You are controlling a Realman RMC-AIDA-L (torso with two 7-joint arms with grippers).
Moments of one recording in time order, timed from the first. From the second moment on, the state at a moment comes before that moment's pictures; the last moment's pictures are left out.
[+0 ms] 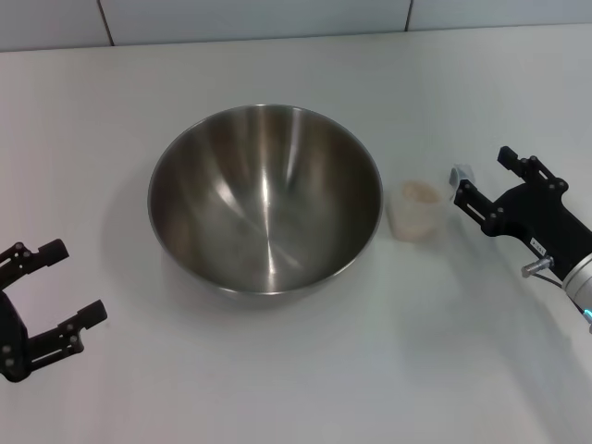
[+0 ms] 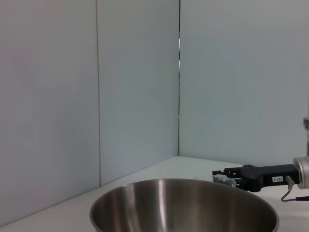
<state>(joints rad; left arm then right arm) -0.19 -1.98 0.60 0.45 1.79 1.80 -0.78 0.39 2.09 0.08 0.07 -1.86 -1.20 0.27</state>
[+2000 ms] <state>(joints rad) -0.19 -1.98 0.59 0.47 1.79 1.81 -0.80 0.41 2.09 0.10 0.09 -1.86 -1.23 0.26</state>
